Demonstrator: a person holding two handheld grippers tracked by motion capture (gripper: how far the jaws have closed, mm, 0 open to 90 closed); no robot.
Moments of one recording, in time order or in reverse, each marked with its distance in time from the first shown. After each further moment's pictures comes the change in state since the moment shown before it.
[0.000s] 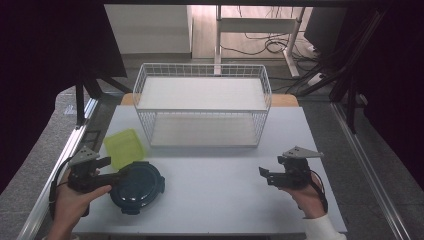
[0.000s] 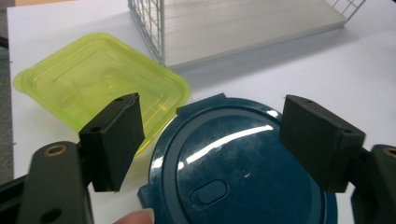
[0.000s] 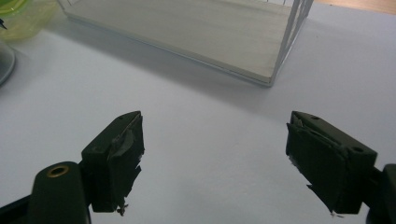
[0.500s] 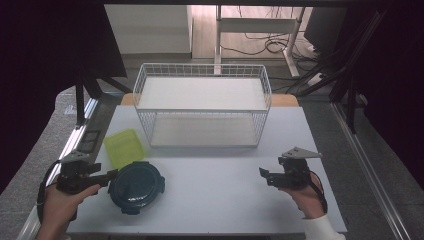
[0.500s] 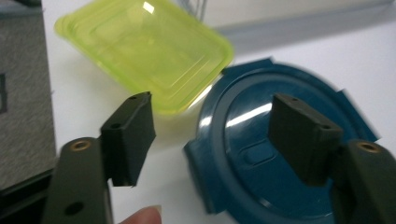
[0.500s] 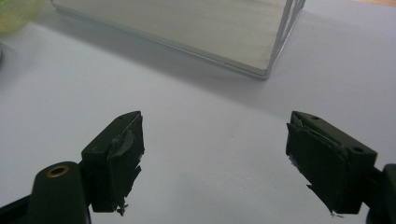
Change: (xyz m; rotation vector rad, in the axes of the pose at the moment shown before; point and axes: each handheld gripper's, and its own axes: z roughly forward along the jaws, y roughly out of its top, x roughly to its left) left arm 0.030 -0.014 -0.004 0.129 0.064 -0.069; right arm 0.000 -0.003 0.003 0.022 -0.022 0.003
